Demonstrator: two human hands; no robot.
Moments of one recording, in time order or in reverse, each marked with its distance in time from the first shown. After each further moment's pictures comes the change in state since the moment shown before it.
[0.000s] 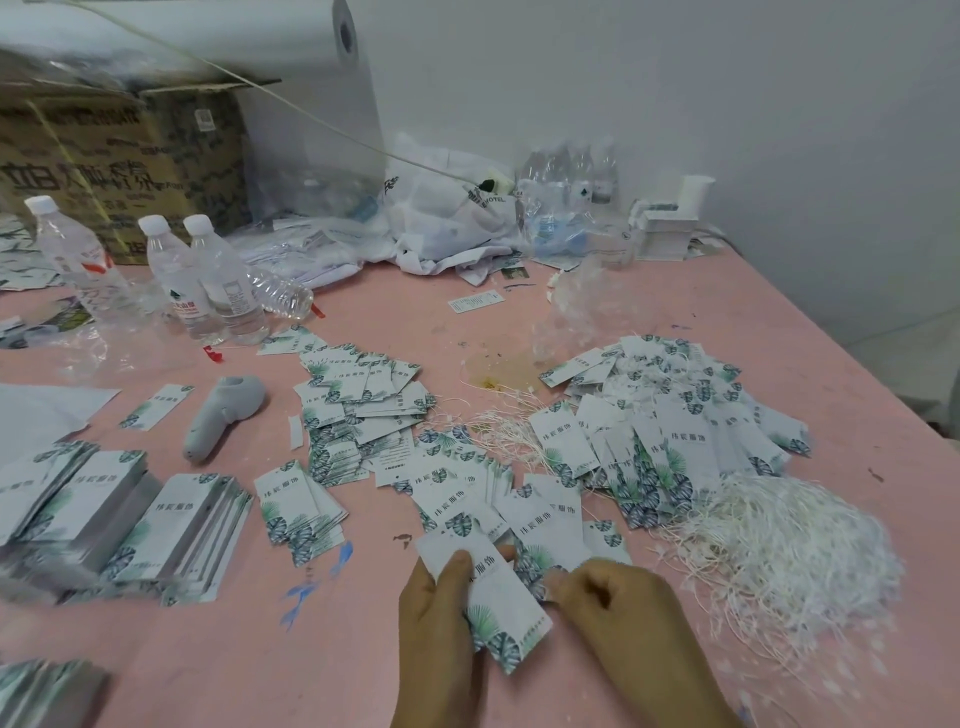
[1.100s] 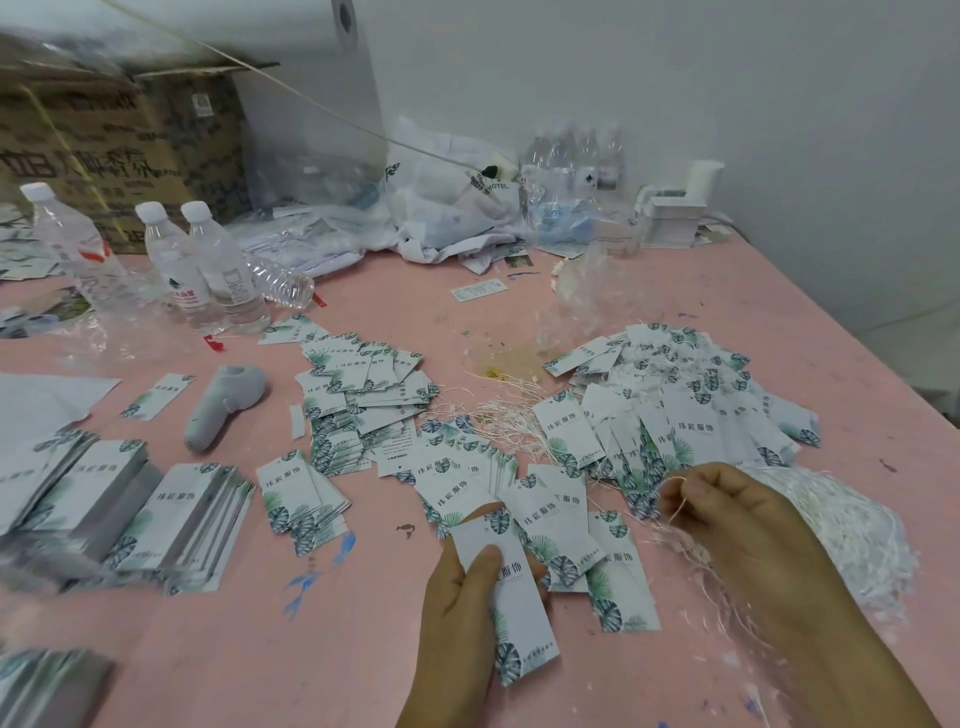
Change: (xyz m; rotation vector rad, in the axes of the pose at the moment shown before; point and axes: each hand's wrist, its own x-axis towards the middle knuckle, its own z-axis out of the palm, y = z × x) left_hand -0.007 0.000 0.001 0.132 -0.148 -0.003; right_hand 0.034 0.015 -0.076 0.807 0.038 -0.038
